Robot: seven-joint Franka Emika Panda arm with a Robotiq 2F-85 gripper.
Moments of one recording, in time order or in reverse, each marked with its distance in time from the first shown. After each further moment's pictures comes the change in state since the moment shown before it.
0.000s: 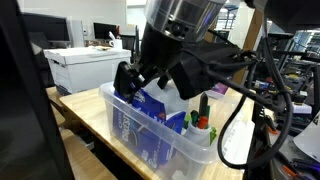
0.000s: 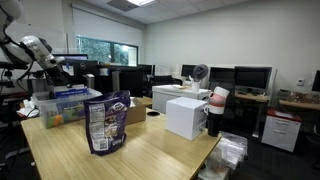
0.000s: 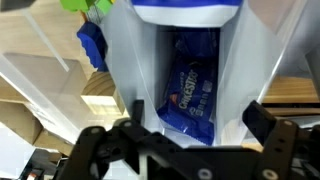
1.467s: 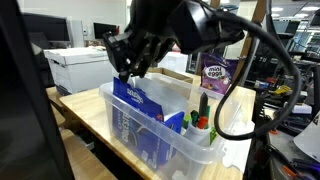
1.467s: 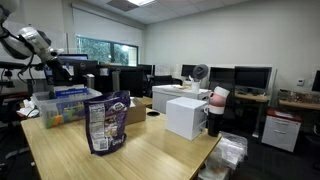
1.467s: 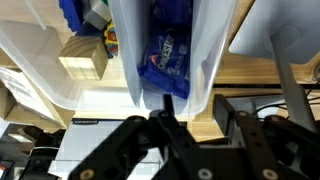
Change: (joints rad) arm -0.023 -0.046 0.019 0.031 0.013 0.053 -0.103
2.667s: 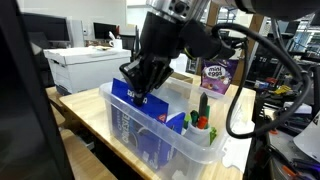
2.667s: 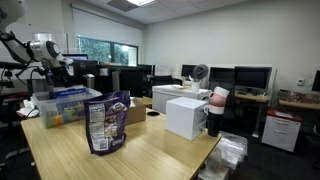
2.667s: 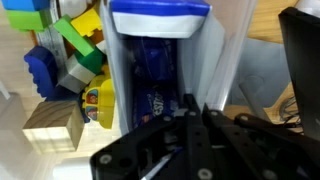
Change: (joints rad) arm -0.077 0.004 -0.021 -0.124 0.425 0.267 -0.348
